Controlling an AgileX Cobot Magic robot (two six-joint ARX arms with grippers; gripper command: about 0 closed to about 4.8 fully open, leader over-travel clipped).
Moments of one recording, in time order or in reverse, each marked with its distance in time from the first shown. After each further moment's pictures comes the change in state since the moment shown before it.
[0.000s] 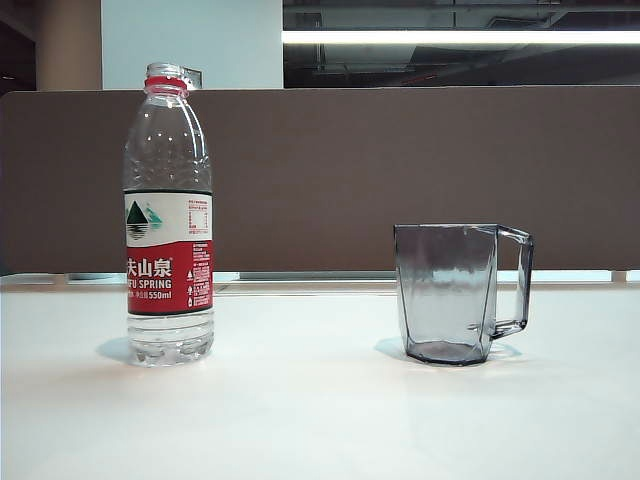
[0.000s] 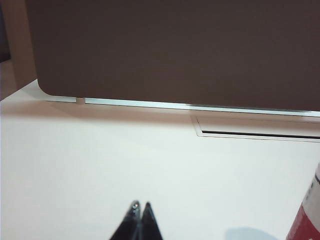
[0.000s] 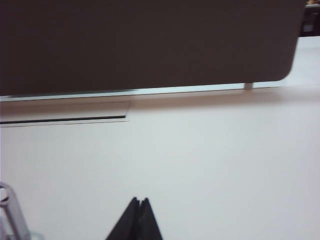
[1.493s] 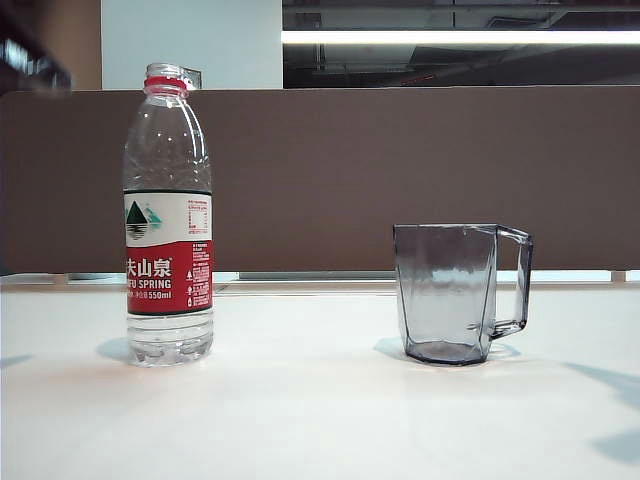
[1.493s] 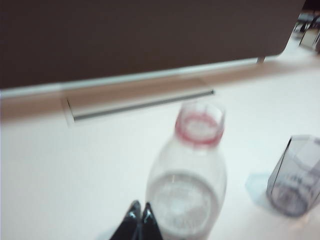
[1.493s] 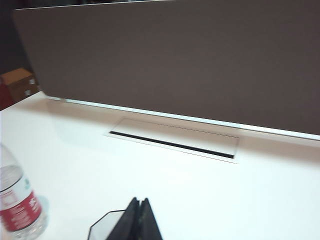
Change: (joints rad) left arm -0.355 0.599 0.378 0.011 0.098 0.023; right arm 0.250 0.388 0.602 -0.263 -0.171 -0.003
